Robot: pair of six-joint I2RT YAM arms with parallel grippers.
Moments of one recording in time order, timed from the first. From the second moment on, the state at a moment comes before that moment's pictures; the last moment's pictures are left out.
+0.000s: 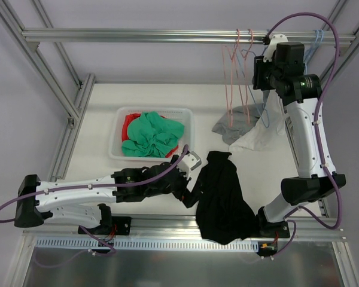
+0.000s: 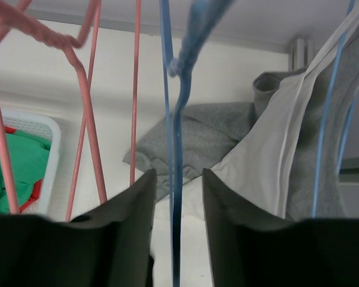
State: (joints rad) left arm -1.34 1.11 0.89 -0.31 -0.19 -0.40; right arm 0.19 1.61 2.06 -0.97 0.07 -0.02
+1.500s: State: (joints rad) left arm -1.38 1.58 1.26 -0.54 -0.42 -0.44; right arm 0.18 0.43 1.42 -0.98 -0.14 0.07
